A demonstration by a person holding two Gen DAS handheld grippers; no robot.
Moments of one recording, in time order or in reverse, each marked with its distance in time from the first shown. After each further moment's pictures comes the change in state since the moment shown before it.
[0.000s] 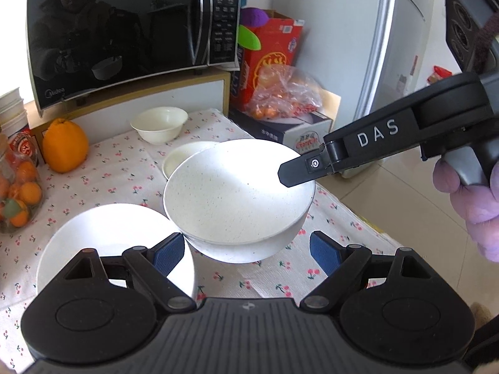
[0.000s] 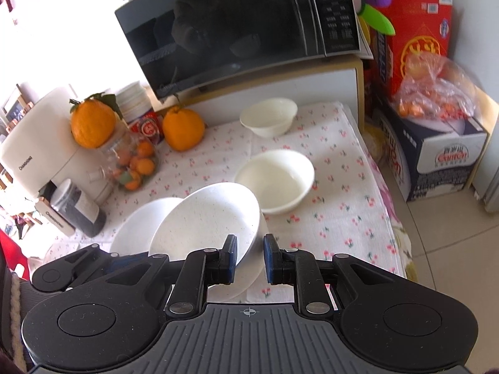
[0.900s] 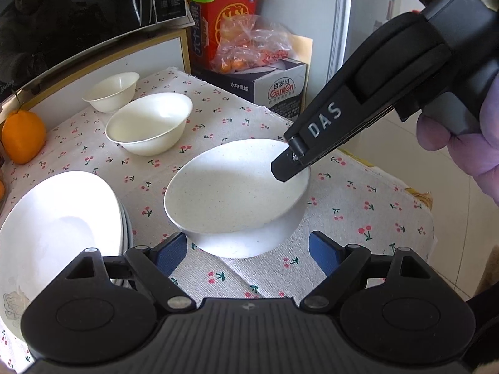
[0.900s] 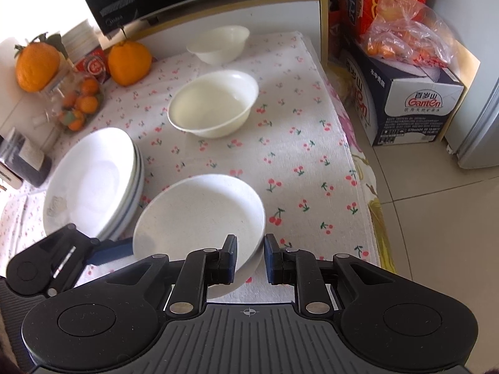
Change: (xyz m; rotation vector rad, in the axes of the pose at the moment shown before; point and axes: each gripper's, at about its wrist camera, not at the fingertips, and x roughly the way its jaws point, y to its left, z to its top) left arm 0.050 -0.033 -0.027 0.148 0.135 -0.015; right arm 0.038 -0.033 -0.032 -0.007 0.206 -0.151
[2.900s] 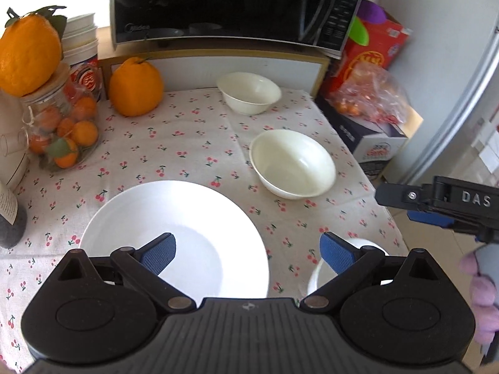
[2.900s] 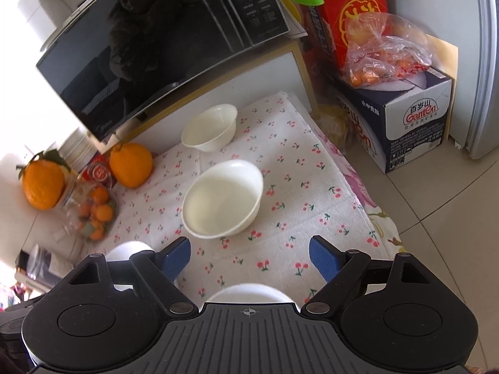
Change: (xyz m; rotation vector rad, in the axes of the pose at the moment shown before) left arm -0.021 0.116 0.041 -0.501 0.027 0.153; right arm -0.010 -0.014 0.044 0.282 -0.233 0.107
